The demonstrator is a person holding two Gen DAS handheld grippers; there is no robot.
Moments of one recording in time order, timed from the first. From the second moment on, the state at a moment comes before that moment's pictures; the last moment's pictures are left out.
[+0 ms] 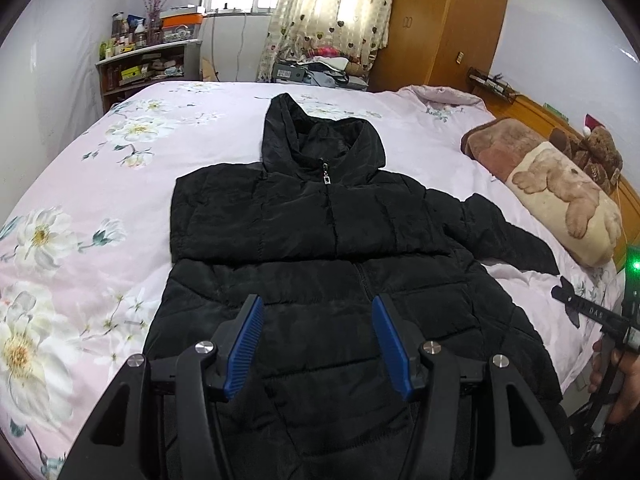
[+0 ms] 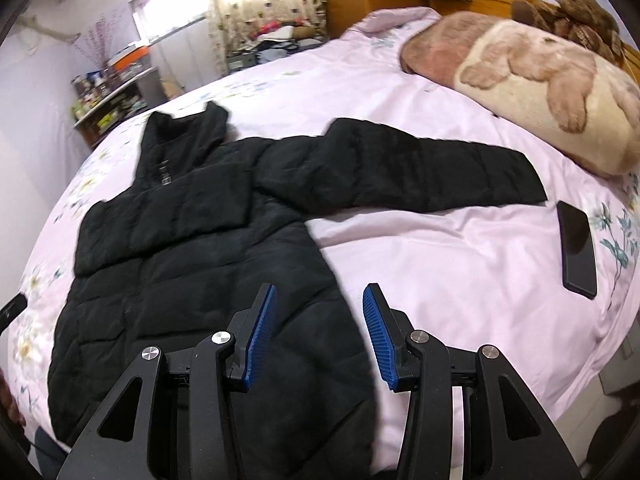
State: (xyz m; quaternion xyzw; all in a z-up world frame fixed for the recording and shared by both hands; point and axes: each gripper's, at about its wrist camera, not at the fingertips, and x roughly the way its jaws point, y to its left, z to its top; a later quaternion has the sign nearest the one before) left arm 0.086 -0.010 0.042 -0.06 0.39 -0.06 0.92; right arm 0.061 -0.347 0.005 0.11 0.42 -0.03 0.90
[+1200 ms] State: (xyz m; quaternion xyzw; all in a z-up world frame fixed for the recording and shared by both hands) left arm 0.208 -0.020 -0.023 -0.03 0.39 -0.03 0.92; right arm 0.192 -0.557 -0.087 0.34 0.39 -0.16 0.84
